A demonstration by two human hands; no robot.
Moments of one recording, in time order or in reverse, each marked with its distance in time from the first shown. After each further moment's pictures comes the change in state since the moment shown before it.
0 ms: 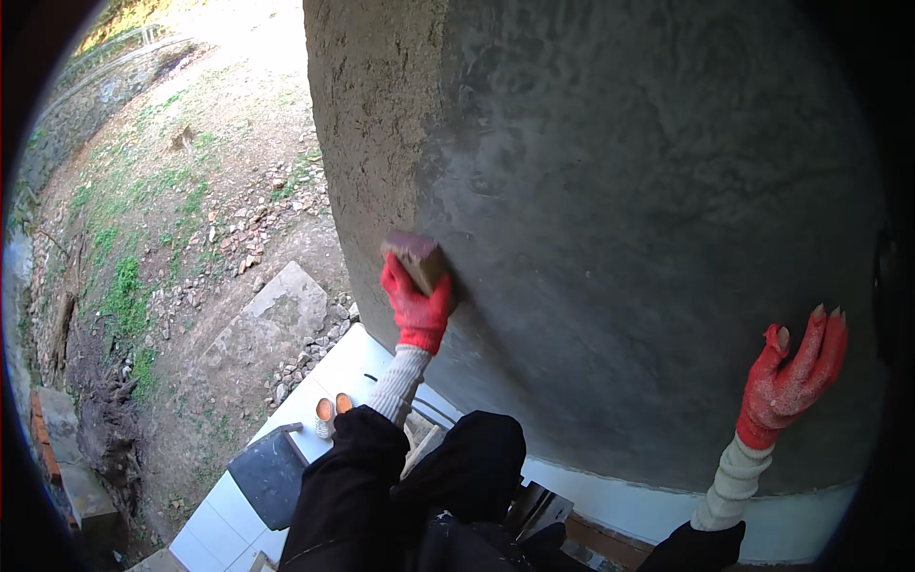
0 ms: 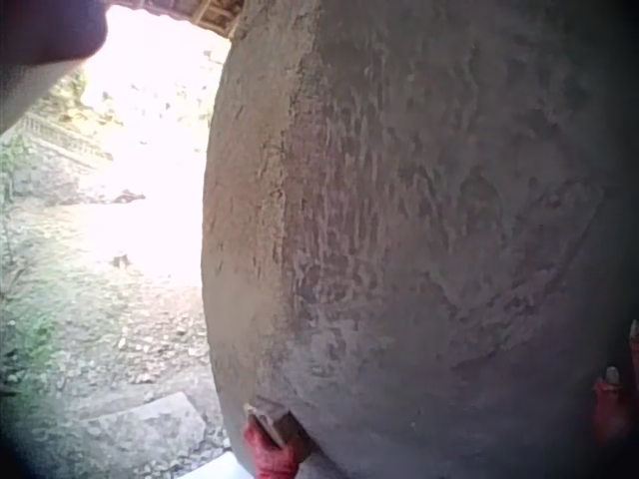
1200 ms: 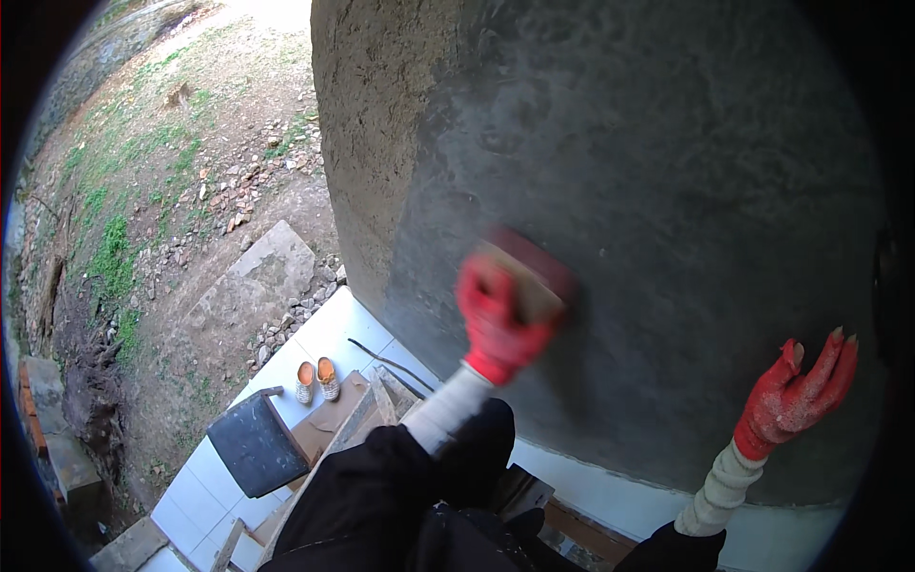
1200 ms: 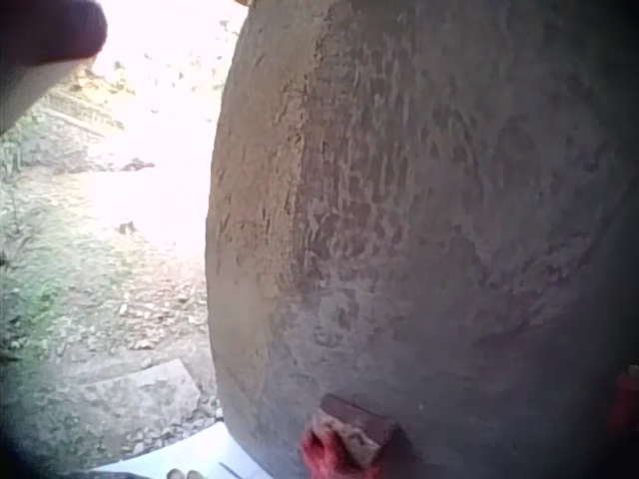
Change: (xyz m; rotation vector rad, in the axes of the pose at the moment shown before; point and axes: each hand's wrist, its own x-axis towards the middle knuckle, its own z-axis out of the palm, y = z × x) left_hand -0.073 0.125 0.004 -0.113 -0.086 0.187; right_hand -0.014 0.005 0.011 -0.040 0.016 0.007
